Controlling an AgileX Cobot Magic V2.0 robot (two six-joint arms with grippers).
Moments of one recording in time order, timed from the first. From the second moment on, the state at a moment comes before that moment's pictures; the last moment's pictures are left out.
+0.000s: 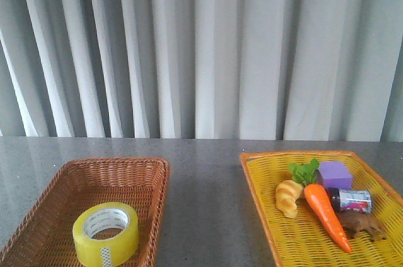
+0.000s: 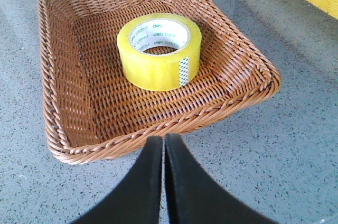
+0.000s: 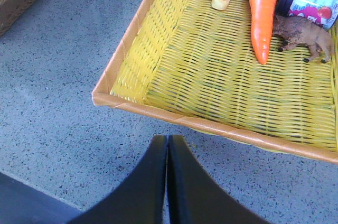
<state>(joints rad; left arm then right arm) -0.15 0.62 -0.55 -0.23 0.54 0.23 0.27 0.66 -0.67 0.06 0.76 -0.06</state>
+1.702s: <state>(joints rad) -0.06 -0.01 0.02 -0.05 0.09 -0.03 0.27 0.66 -0.67 0.06 0.76 -0.06</state>
